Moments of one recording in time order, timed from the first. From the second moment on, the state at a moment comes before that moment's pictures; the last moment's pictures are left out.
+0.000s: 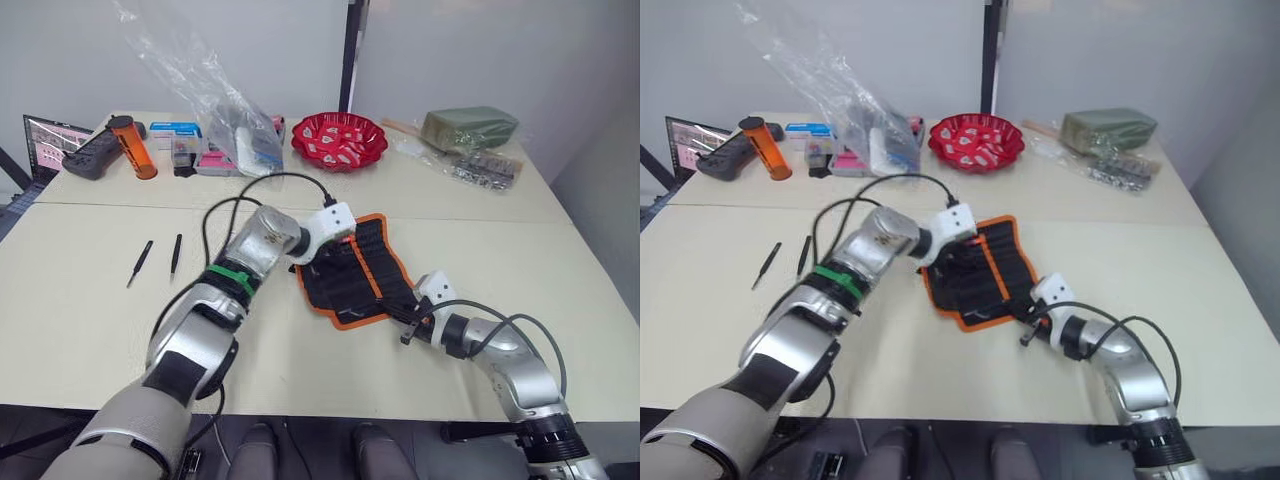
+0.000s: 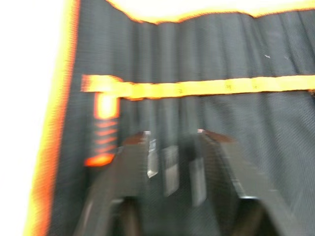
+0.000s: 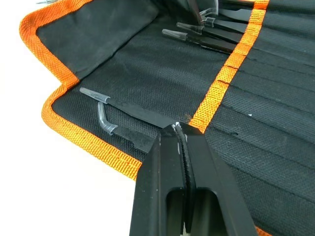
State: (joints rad) left arm -1.08 0.32 -0.40 0.65 0.07 0.43 -1.02; right arm -0.18 -0.46 0.06 -0.06 0.28 0.33 0.77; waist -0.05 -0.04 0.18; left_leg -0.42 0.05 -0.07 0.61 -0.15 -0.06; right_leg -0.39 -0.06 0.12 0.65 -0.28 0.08
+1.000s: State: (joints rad) left arm -0.43 0.78 0.25 -0.21 -0.32 0.86 -0.94; right arm -0.23 -0.41 0.02 0.02 0.31 0.33 0.73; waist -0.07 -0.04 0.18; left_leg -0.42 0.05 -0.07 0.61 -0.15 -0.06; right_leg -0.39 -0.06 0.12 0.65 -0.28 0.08
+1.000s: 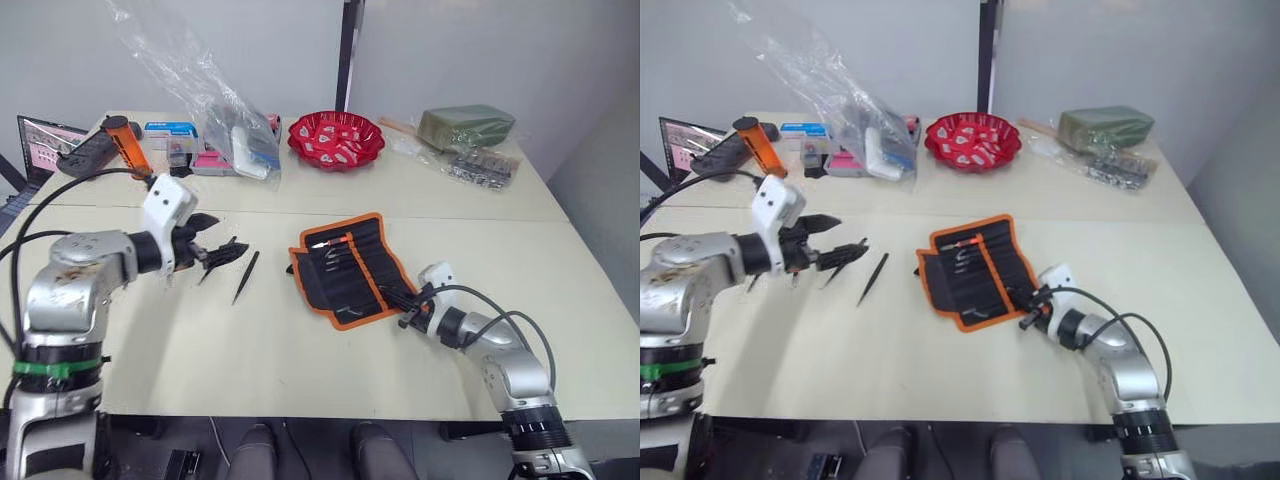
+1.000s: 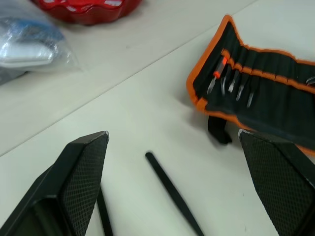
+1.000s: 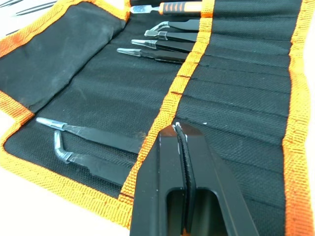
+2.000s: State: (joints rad) left arm 0.51 0.28 0.94 -0.40 -0.53 0.48 -0.64; right arm -0.30 -0.40 0.03 0.13 0.30 0.31 0.80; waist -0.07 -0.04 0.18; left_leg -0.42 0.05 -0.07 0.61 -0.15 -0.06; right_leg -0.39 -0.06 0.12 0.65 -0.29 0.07
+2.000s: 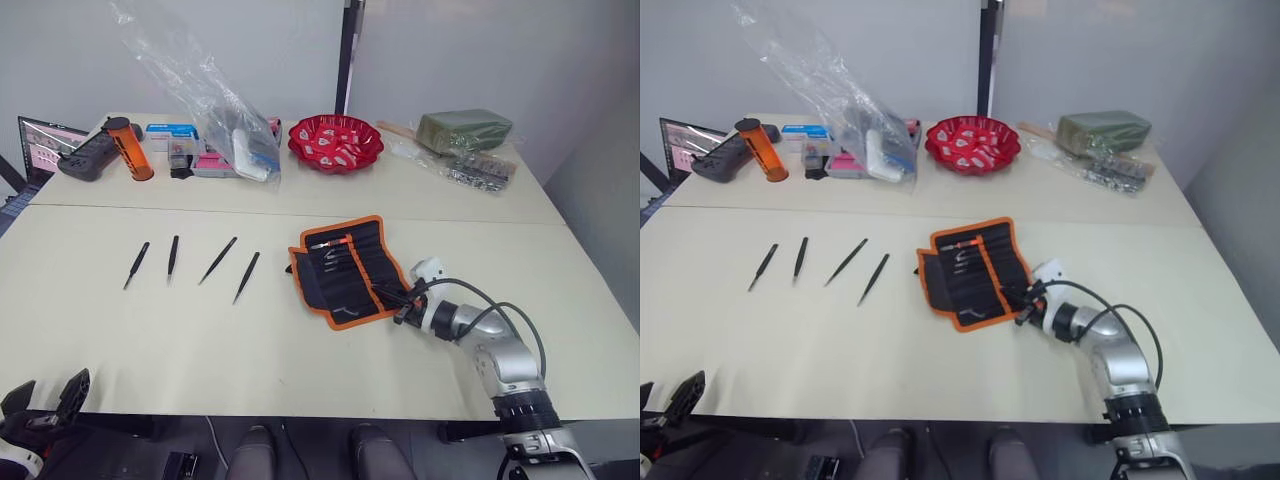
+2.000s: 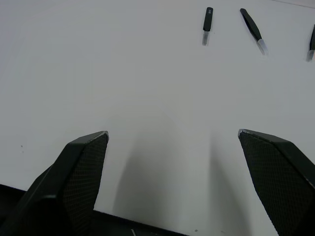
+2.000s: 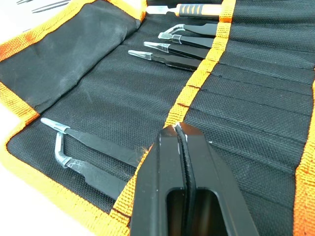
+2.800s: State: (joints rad) left arm 0.37 0.48 0.81 -0.29 -0.57 0.49 -0.58; right arm -0.13 -0.31 0.03 -0.13 0.32 0.38 0.63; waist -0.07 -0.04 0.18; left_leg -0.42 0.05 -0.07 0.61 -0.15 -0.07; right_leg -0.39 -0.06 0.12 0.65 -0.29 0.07
